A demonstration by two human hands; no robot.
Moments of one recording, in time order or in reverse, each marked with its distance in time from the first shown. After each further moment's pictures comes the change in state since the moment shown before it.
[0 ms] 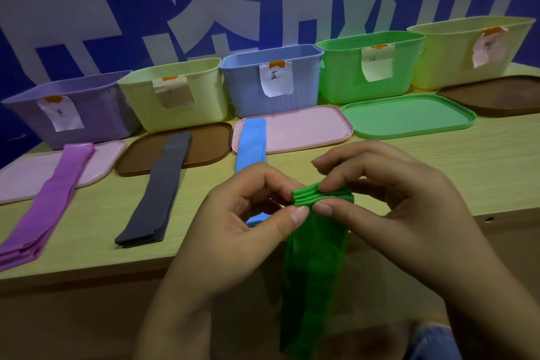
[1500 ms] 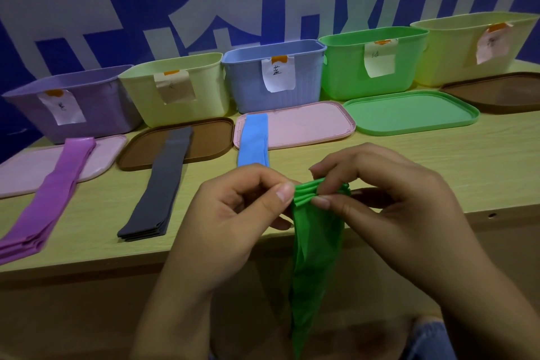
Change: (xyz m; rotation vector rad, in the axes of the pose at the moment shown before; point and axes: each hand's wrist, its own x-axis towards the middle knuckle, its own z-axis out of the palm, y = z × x) left_hand -0.002 0.000 -0.002 -0.077 0.070 -0.067; right_hand -0.003 -0.006 0.008 -0.104 0.014 -0.040
